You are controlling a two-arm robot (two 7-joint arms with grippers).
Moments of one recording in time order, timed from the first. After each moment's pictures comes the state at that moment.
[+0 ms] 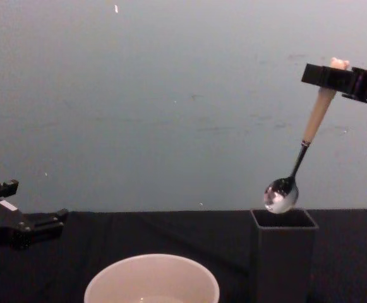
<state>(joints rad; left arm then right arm) -0.20 0.60 0.45 -1.41 -0.25 -0.12 0.03 0.22 0.50 -0.31 -1.69 0.75 0.09 0.32</state>
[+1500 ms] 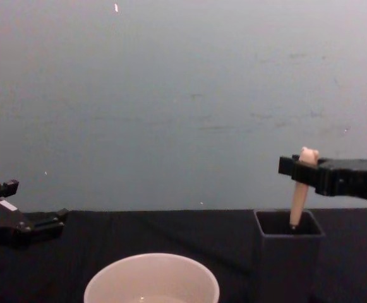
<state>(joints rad) -0.20 0.60 0.45 -1.41 -0.25 -0.12 0.03 0.24 0.47 -0.38 -1.56 0.57 0.13 0.36</state>
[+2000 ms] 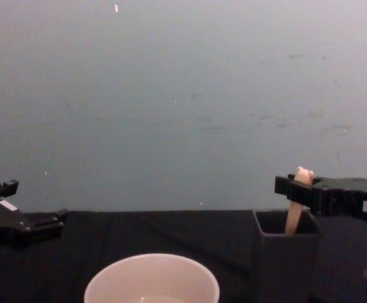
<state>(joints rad) -0.20 0.60 0.45 -1.41 -0.25 -0.12 0.03 0.23 0.44 -0.38 -1.53 0.54 0.15 0.36</state>
